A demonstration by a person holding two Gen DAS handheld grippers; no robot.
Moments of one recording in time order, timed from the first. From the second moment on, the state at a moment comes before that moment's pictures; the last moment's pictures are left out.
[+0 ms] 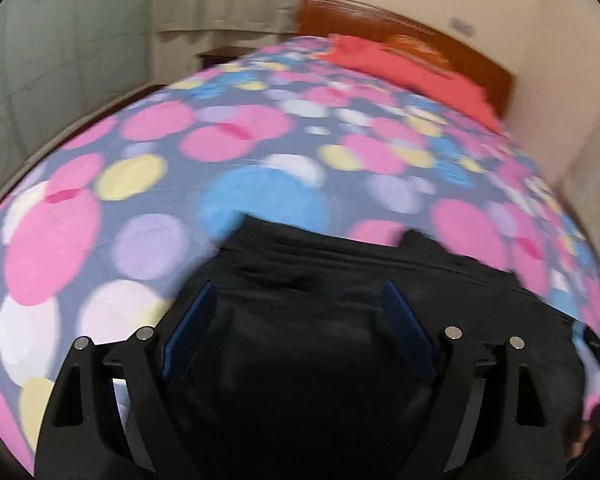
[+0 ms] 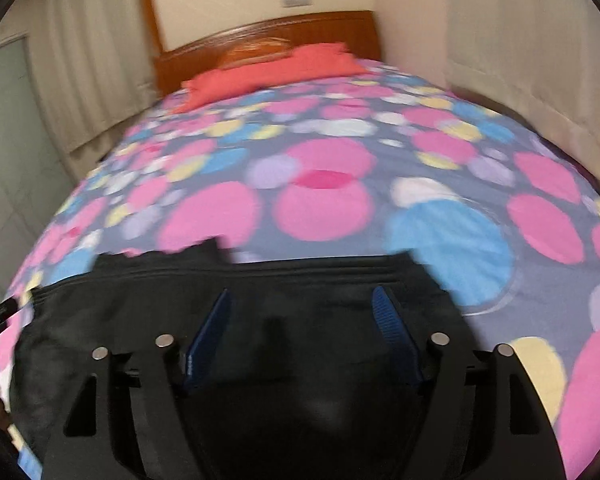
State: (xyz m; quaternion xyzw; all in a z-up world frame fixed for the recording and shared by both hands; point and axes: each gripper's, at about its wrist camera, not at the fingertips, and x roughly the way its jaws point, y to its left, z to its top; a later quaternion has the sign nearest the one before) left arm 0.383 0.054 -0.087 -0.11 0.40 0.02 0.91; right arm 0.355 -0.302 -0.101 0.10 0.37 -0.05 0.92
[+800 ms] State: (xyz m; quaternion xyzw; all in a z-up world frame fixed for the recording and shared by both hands) left arm 0.382 -0.028 -0.134 0.03 0.42 0.02 0.91; right arm 0.363 -0.233 -0.138 0.01 0.40 -0.03 0.92
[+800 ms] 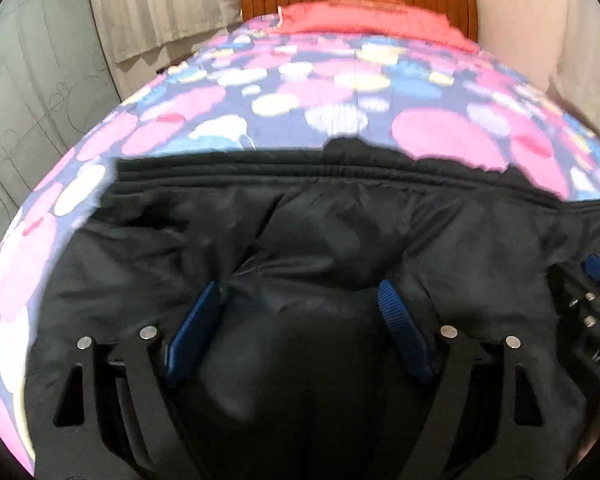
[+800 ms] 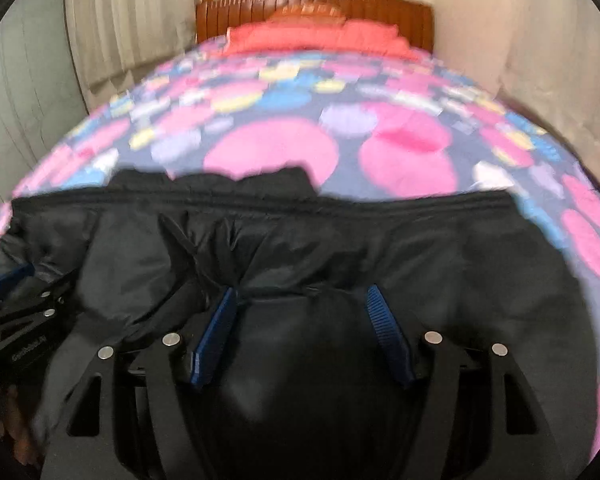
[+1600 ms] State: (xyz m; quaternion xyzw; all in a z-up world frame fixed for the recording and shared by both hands) left arm 0.355 0.044 -0.150 0.02 0.41 0.07 0.91; right arm 0.319 -0.311 -0.161 0.00 0.39 -0.12 0.91
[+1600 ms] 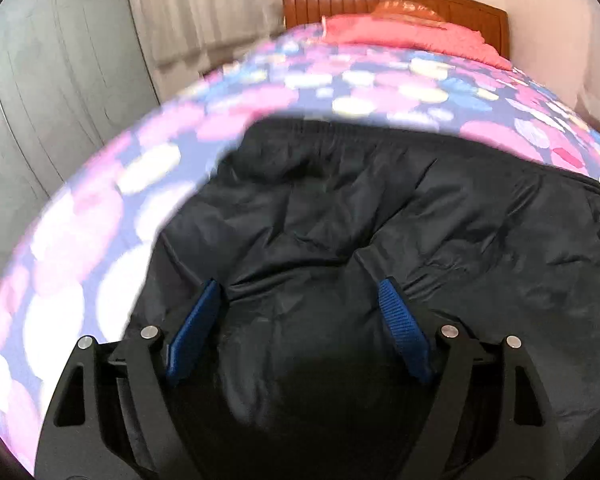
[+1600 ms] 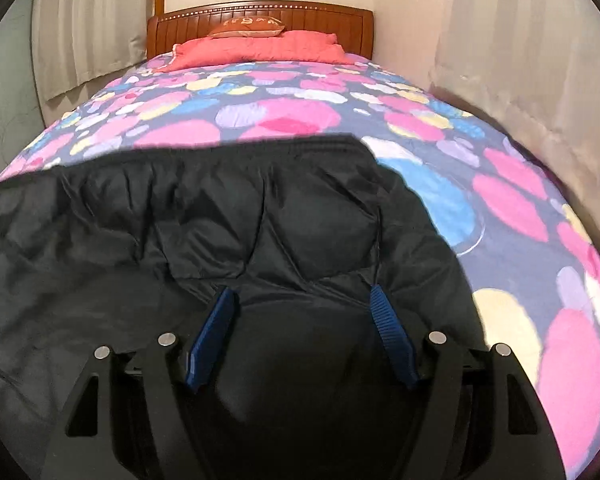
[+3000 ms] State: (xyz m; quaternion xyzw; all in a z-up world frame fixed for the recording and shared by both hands) left arm 0.240 0.128 -0.149 -0.23 0.41 0.07 0.88; right arm 0.197 -0.367 -0.164 0.30 0.39 -0.12 0.86
